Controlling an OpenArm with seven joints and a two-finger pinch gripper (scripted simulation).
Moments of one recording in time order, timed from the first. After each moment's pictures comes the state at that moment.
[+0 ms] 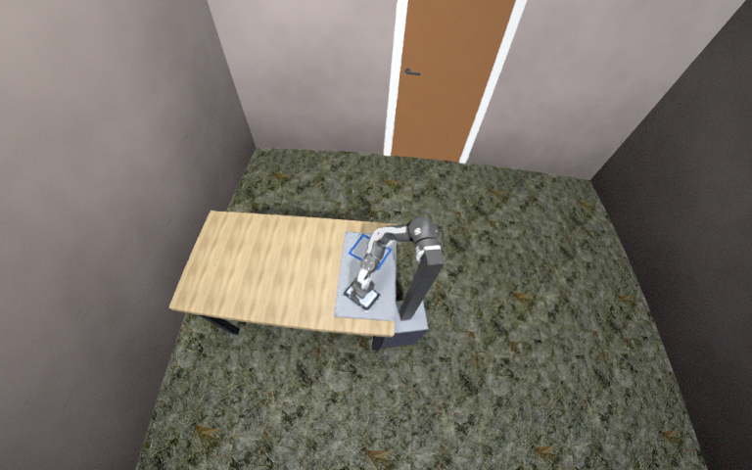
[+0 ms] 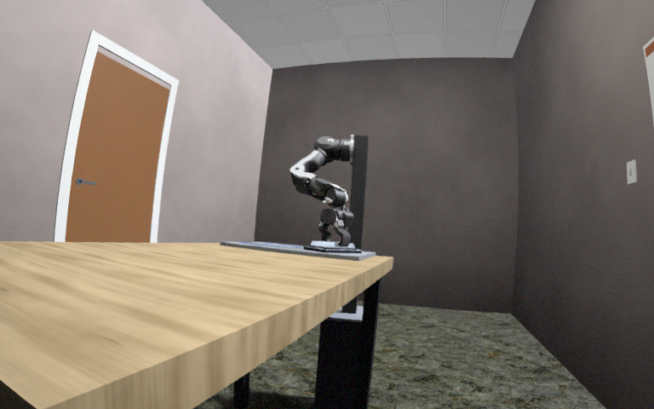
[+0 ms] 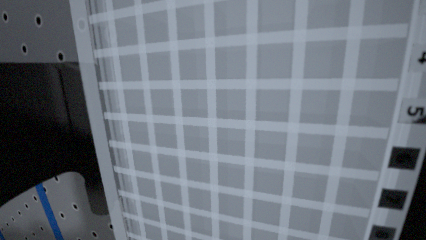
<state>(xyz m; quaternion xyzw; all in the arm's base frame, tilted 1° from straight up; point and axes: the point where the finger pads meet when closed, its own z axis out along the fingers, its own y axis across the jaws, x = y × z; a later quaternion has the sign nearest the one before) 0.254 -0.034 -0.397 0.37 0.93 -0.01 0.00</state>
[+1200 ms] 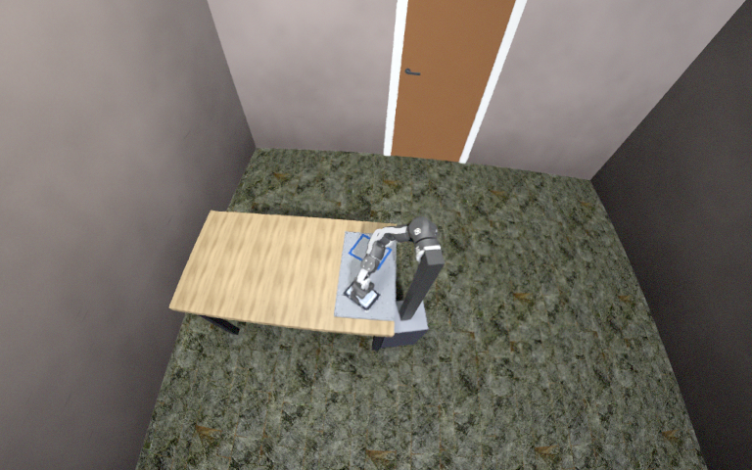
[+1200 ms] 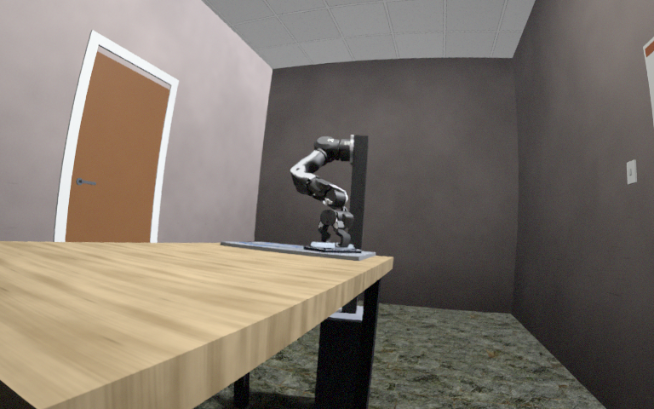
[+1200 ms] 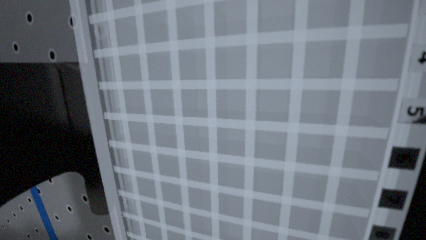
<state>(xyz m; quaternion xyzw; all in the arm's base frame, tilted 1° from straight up) 0.255 -0.034 -0.401 0.37 0.93 -0.01 0.00</state>
